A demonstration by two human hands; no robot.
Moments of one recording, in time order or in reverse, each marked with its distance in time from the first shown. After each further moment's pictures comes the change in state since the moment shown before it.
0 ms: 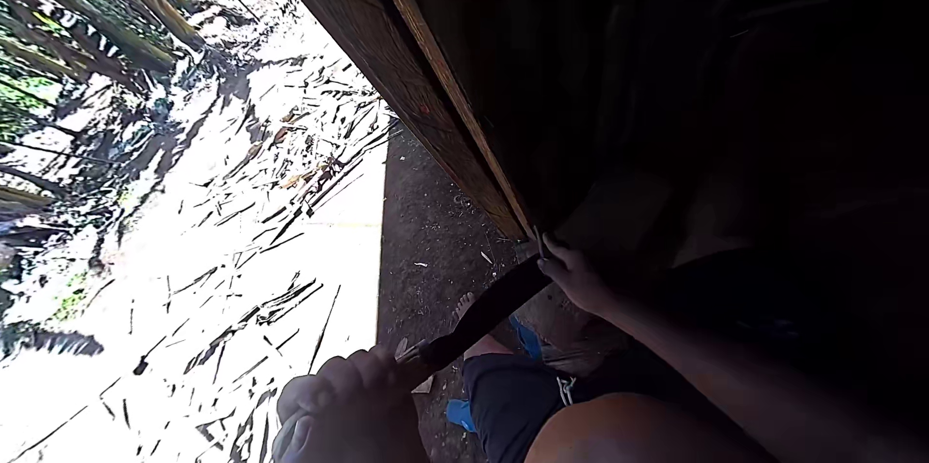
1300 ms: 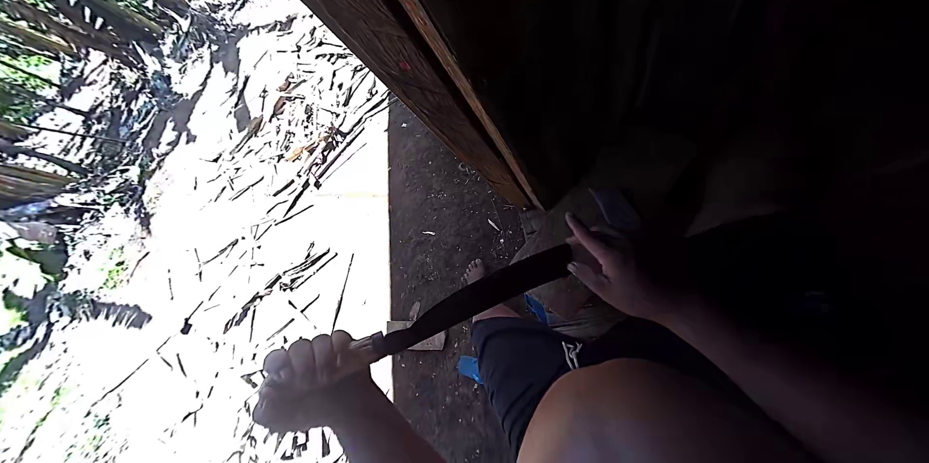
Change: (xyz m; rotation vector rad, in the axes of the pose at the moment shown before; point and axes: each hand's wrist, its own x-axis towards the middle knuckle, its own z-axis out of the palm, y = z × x) left_hand 0.012 0.018 -0.123 0.014 0.081 -0.005; right_hand -0.040 0.042 -0.012 -0.341 0.203 -0.370
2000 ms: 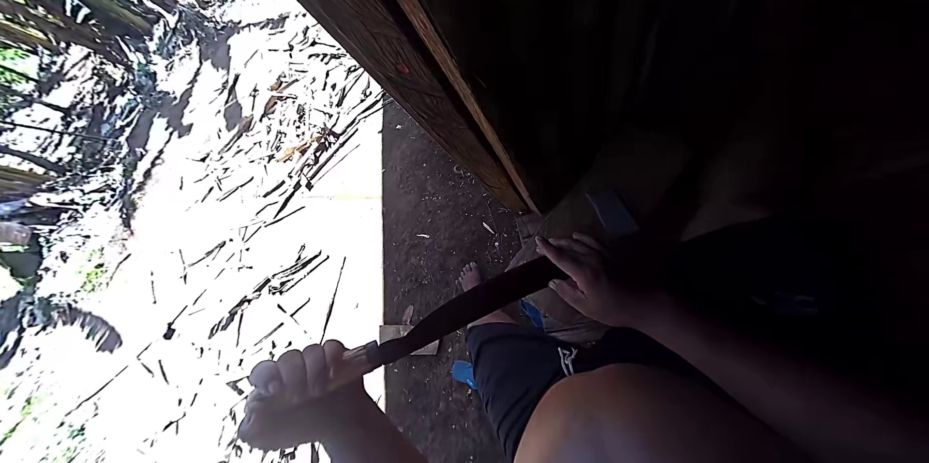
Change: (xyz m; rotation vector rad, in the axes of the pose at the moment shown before) left_hand 0.000 -0.001 0.011 0.029 0.016 0.020; right_hand 0.011 -0.005 0.027 -0.027 -0.096 -0.156
